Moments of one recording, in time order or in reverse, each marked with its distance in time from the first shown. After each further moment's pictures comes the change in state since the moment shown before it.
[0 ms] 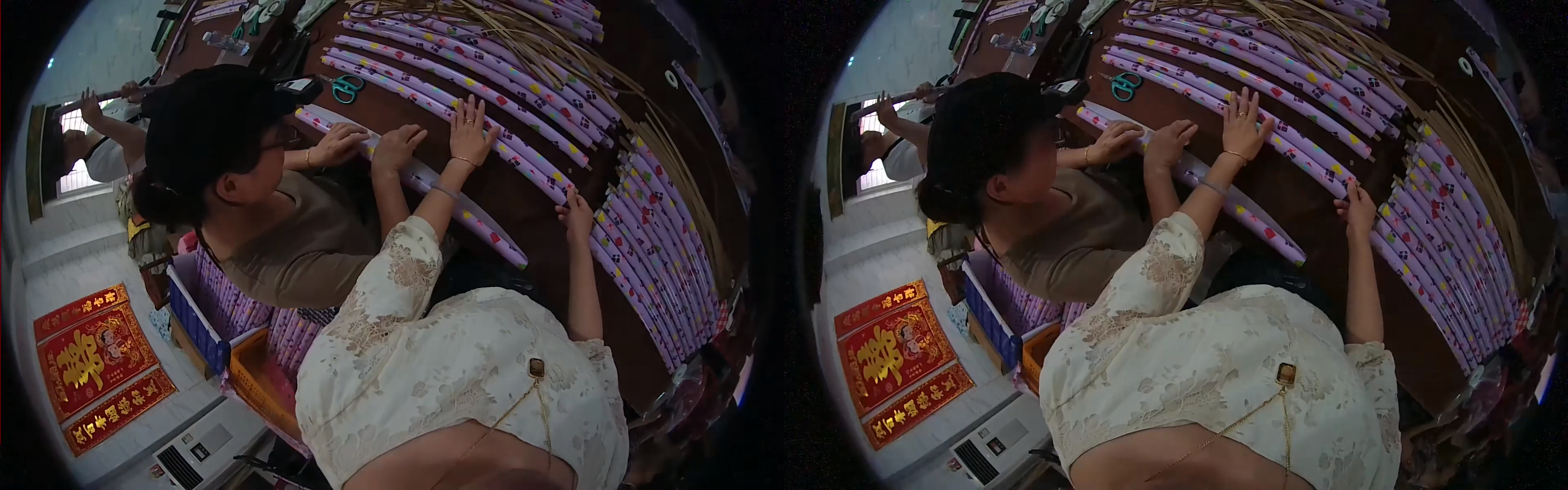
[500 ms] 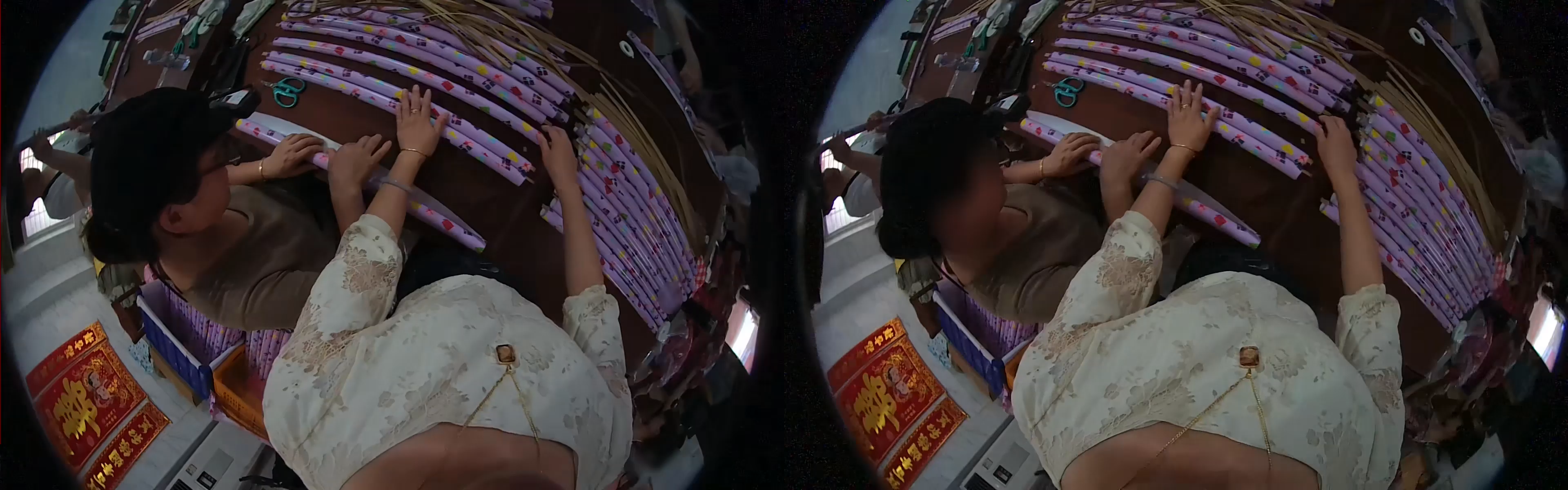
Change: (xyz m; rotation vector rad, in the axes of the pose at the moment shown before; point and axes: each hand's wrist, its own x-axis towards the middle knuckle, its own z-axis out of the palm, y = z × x) left_hand 0.000 -0.002 0.008 0.064 0.067 0.035; right_hand 0.043 -0.074 -0.008 -1.059 0.087 -0.778
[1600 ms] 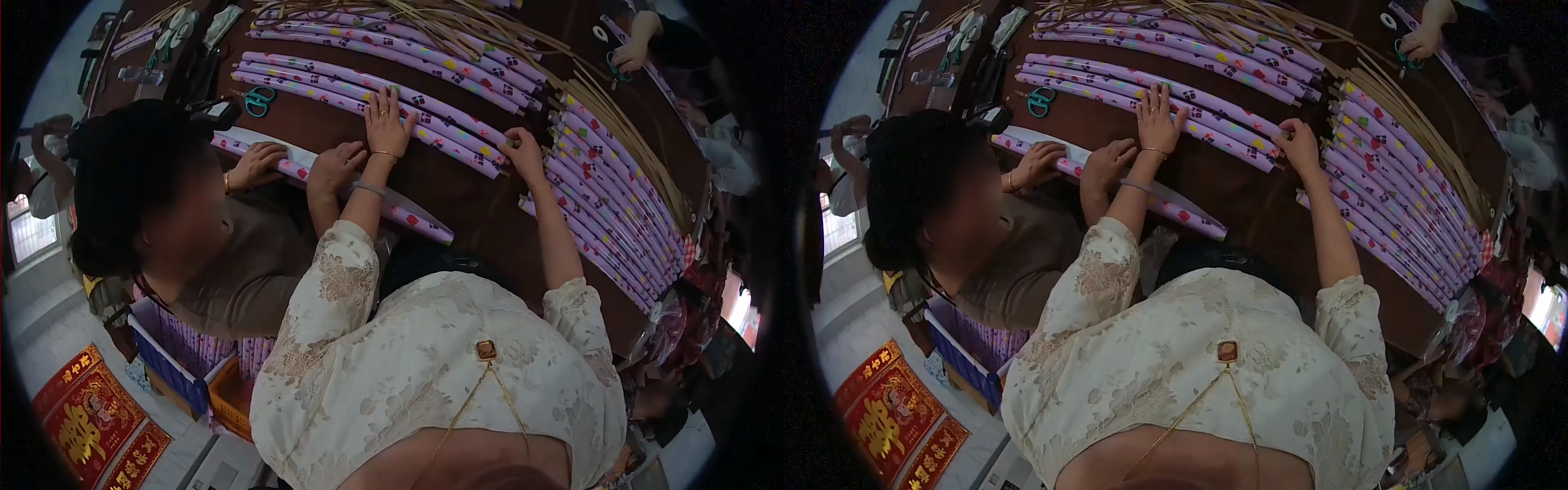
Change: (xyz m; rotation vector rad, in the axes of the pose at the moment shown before) left_hand -0.002 0.000 0.001 0.051 -0.052 -0.019; right_hand -0.014 0.009 0.013 0.203 -0.201 0.079
